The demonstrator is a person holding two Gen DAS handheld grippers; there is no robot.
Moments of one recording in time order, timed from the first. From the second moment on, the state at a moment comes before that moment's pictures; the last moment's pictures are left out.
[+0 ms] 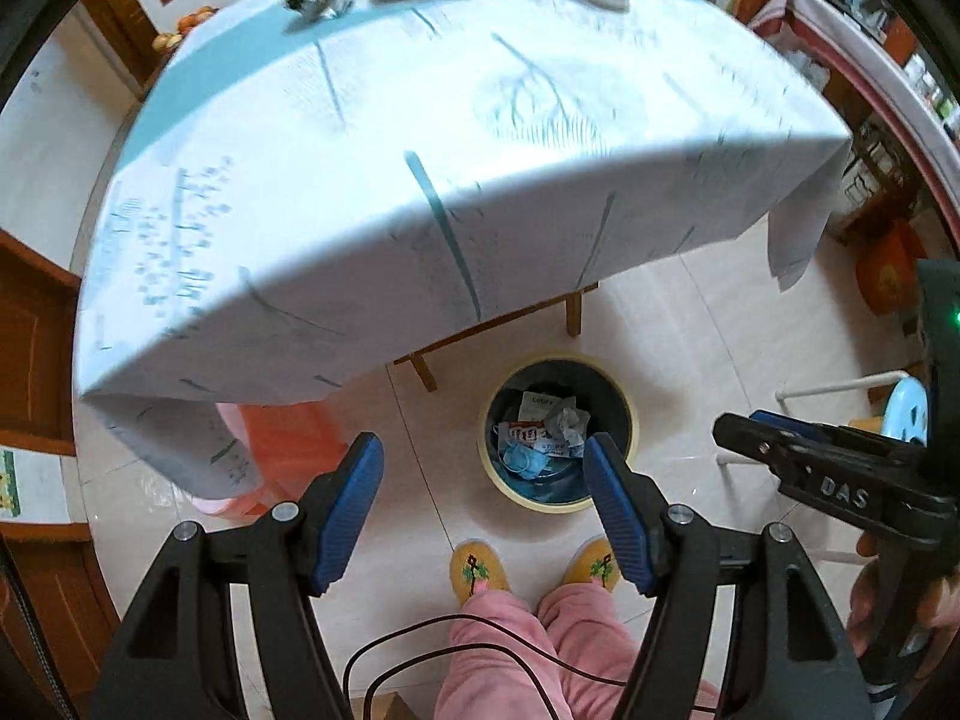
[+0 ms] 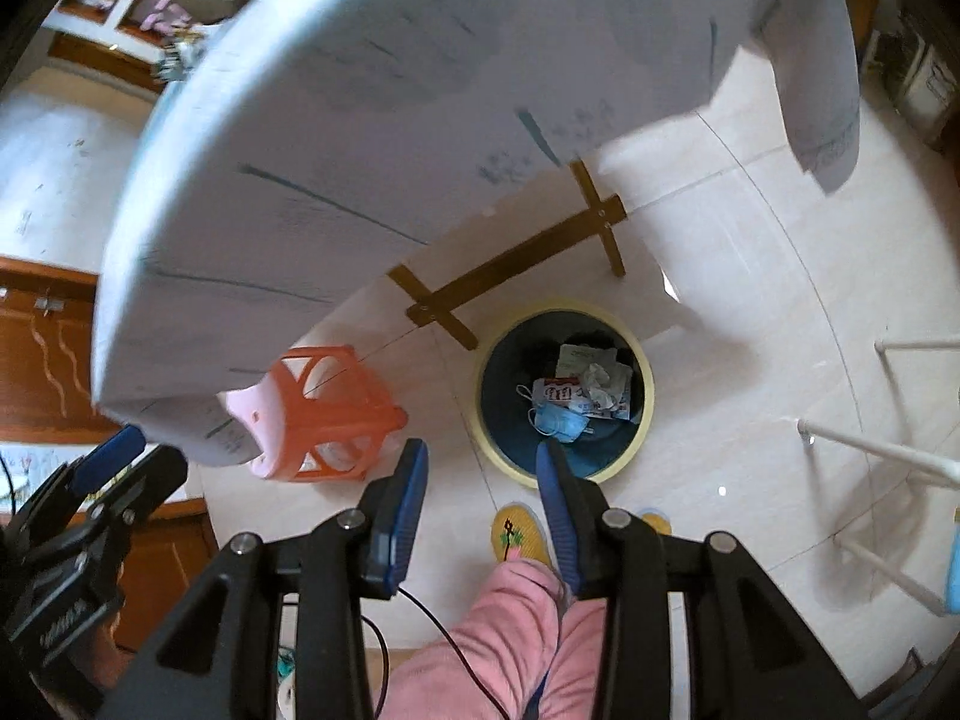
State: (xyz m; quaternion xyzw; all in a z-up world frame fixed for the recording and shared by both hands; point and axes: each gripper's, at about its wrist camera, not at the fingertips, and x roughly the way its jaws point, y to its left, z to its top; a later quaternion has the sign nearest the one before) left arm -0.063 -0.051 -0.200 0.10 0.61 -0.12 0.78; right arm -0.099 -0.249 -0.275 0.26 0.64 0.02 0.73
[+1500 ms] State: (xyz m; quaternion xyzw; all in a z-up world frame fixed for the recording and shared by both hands) left arm 0.198 0.047 -0.054 -0.01 0.51 -0.07 0.85; right arm 0.147 -0.190 -0.049 0.19 0.53 0.10 0.82
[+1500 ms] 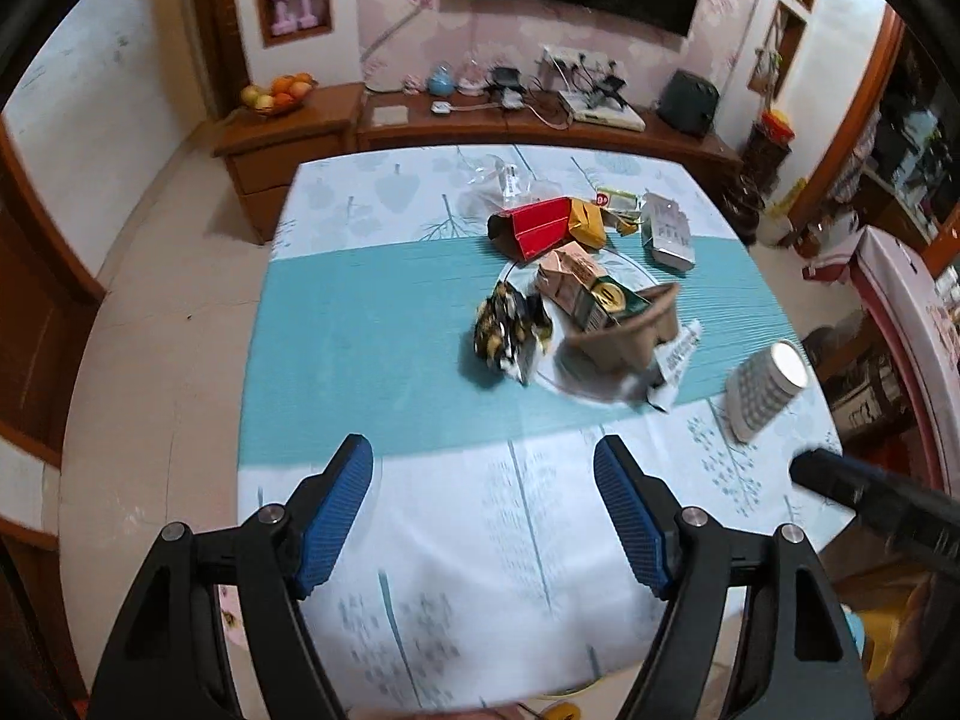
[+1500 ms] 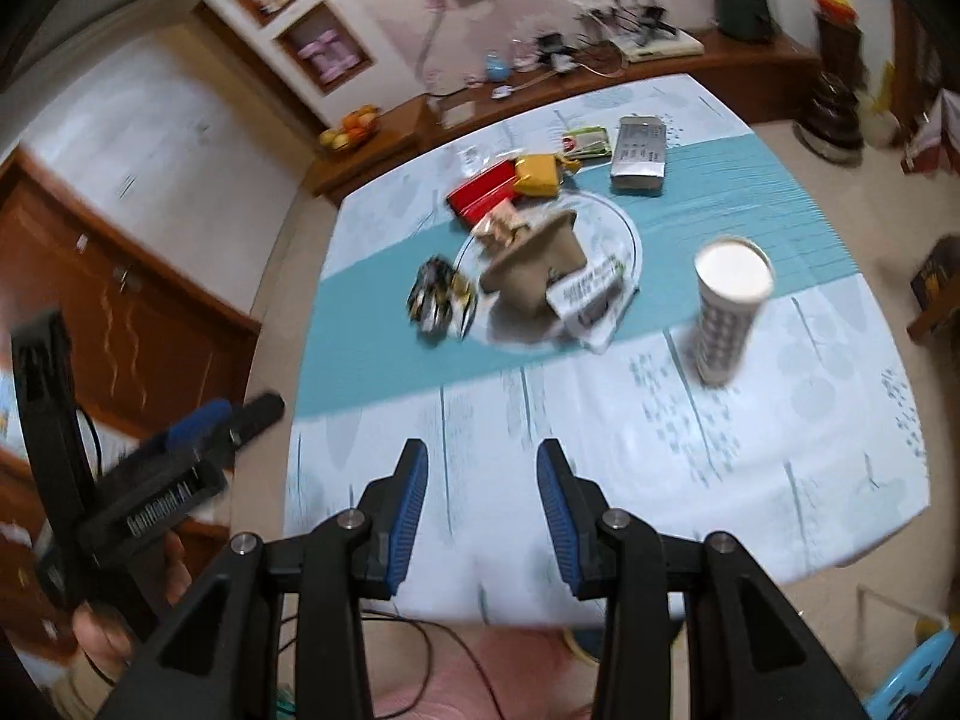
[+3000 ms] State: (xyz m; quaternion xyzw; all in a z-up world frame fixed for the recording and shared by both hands) left arm 0.378 0.008 -0.193 -0.05 0.65 -0.18 0.74; right arm 0.302 -0.120 -0.097 -0.03 0.52 -0.10 0.85
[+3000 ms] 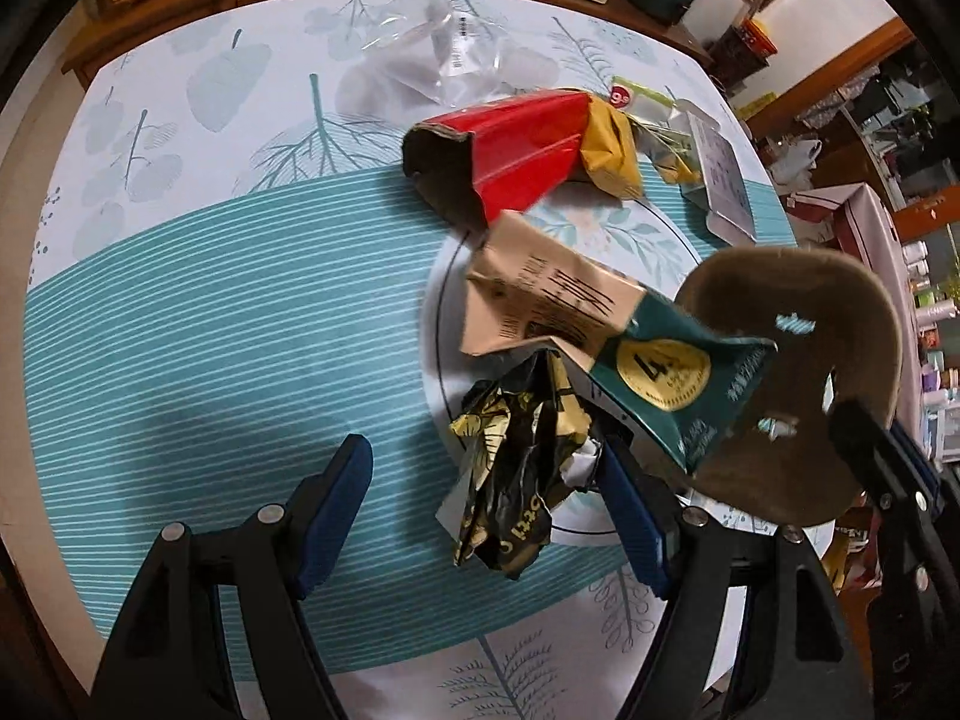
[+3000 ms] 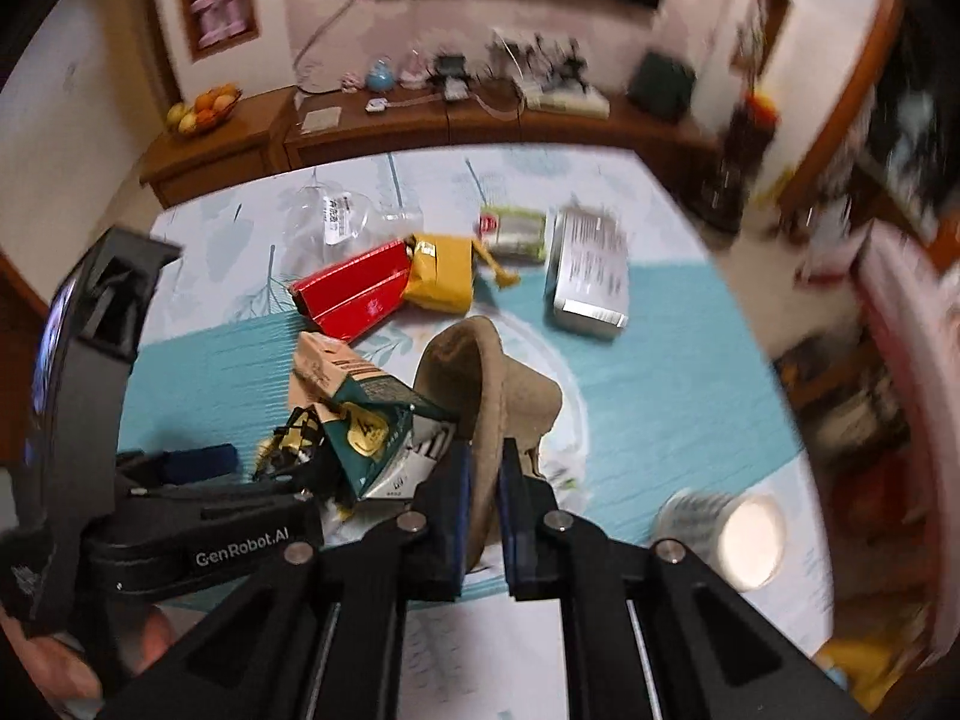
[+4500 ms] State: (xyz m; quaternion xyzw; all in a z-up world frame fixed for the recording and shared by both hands) left arm 0.039 -0.063 -0.094 0.01 0.56 -0.14 0.82; right arm 0.013 -0.184 -0.072 -0.06 0.47 -0.01 0.88
